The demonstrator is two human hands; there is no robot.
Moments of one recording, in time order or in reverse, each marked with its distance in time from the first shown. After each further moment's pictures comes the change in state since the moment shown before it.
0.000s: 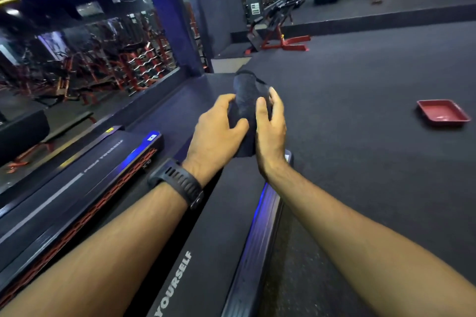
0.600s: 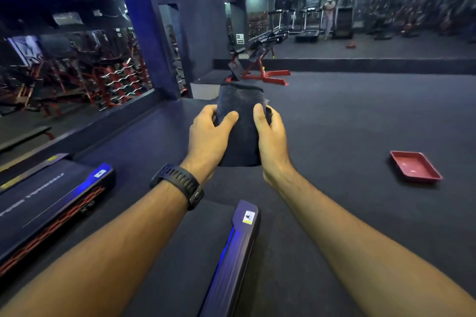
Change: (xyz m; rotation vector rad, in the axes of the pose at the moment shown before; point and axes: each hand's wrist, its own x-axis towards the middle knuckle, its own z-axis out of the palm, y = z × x) left_hand 0.307 0.037 0.187 -0.533 0.125 -0.119; right_hand 0.342 0.054 -0.055 0.045 -0.144 0.100
